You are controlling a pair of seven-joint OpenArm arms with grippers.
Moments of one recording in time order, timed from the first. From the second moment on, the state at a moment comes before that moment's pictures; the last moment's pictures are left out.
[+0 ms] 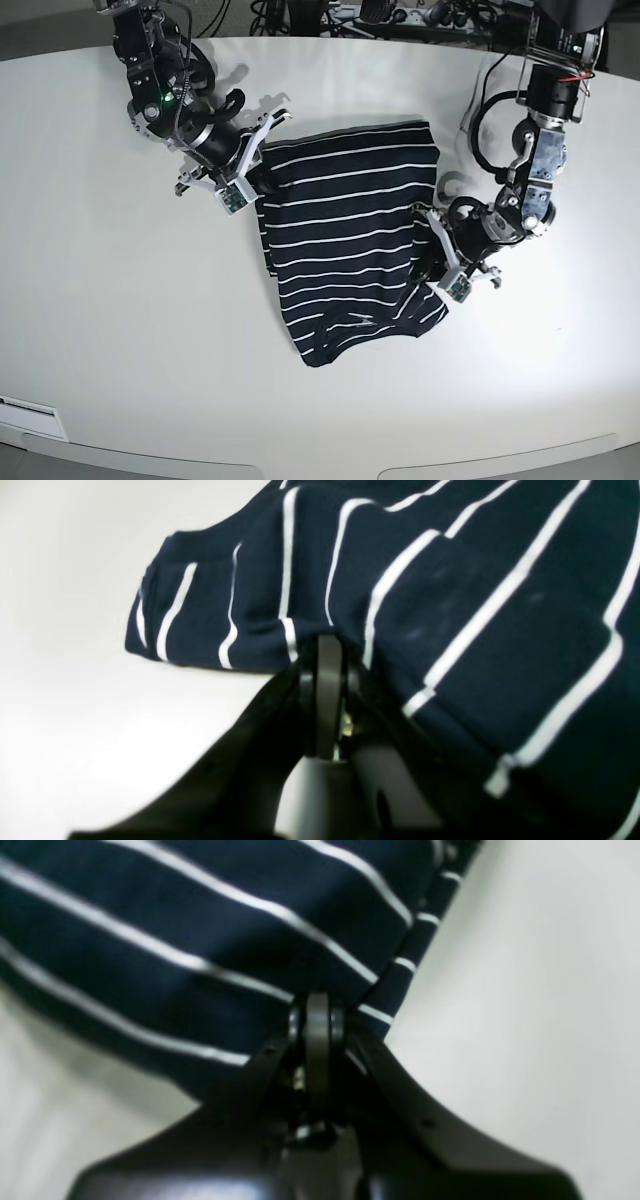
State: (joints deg) left arm -12.8 -25.1 16.5 68.7 -15.8 -36.7 14.6; right arm -13.3 11.8 -14.7 103.2 14.4 24.3 -39.2
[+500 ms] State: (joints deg) left arm -16.2 -29.0 17.1 68.3 -14.8 -39.9 16.5; right arm -10.9 9.2 -19.5 103.2 7.6 19.4 -41.2
